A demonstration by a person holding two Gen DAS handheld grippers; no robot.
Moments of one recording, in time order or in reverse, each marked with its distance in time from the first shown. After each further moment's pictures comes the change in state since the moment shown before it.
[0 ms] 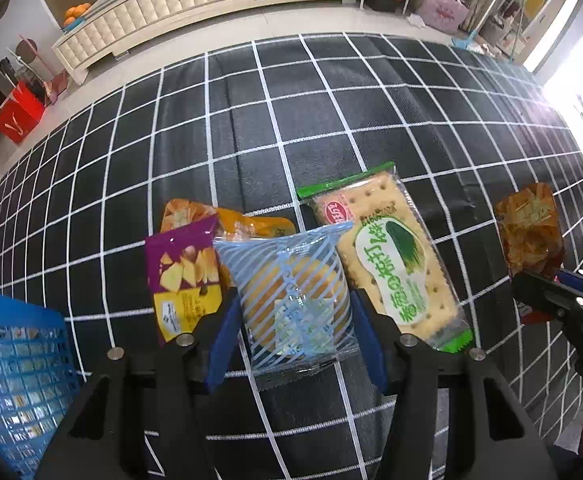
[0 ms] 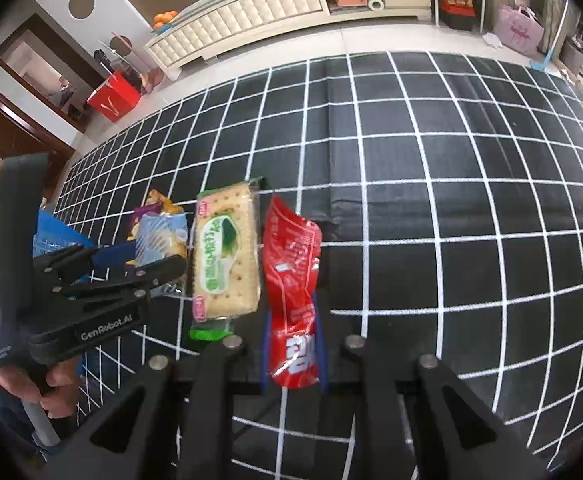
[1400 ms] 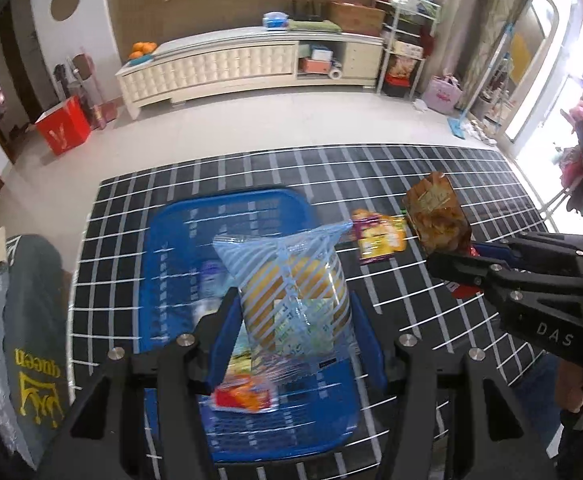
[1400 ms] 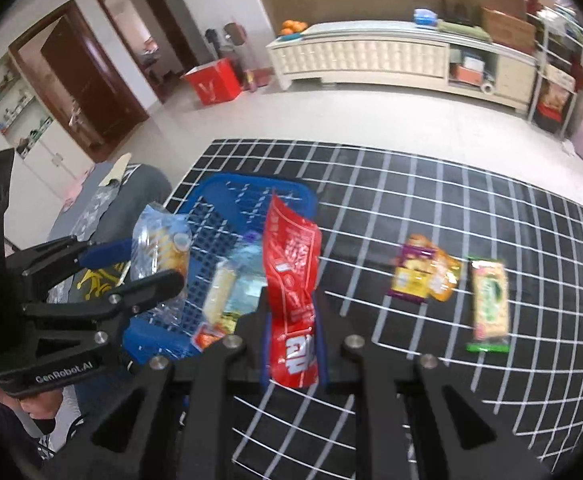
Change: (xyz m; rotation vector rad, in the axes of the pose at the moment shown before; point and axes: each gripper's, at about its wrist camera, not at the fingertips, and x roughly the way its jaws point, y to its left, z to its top) left arm -0.230 0.206 -0.144 -0.060 -0.275 -0.022; right arm -0.043 0.304 -0.021 -0.317 -0.097 0.109
